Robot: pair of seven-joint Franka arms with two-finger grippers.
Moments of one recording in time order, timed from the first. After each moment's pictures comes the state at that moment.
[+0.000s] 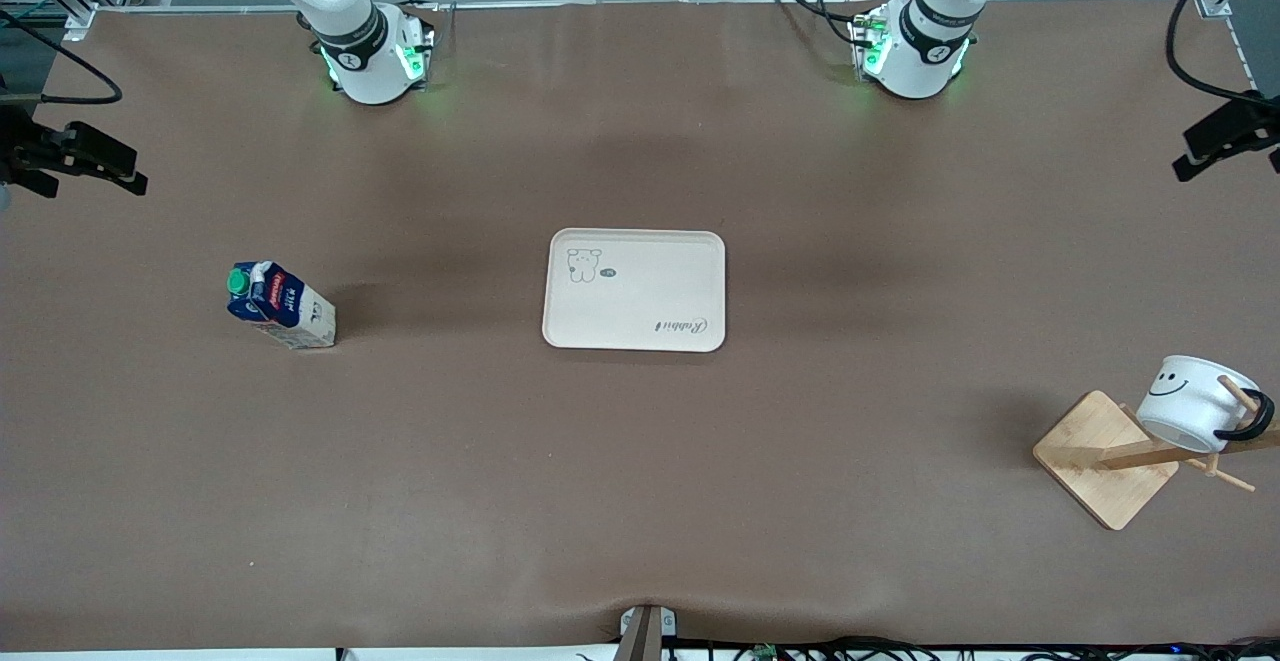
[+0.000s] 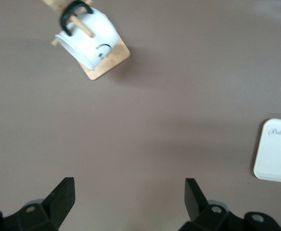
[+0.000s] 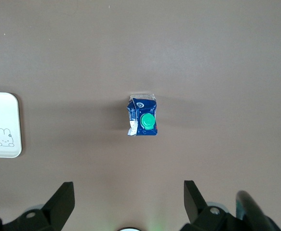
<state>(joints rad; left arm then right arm) 0.11 -0.05 -0.02 -1.50 -0.01 1.50 -0.03 0.11 -0.04 -0.17 -1.58 -0.01 1.48 -0.08</state>
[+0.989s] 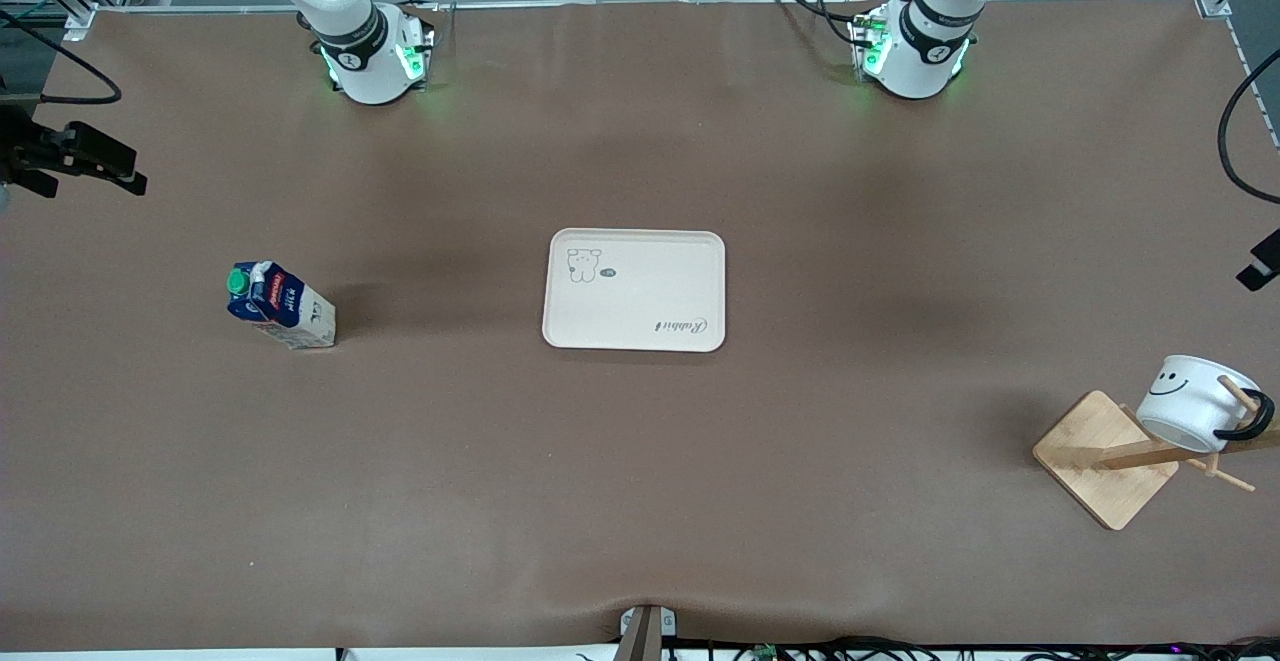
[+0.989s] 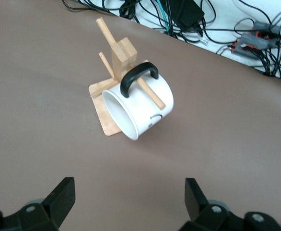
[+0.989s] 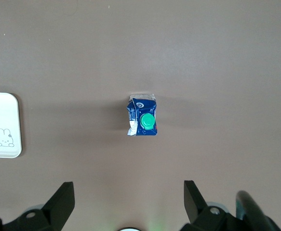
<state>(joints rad) 0.28 -0.04 -0.02 -1.87 -0.12 2.13 -0.02 0.11 -0.04 -0.17 -1.58 -0.01 1.48 -0.08</state>
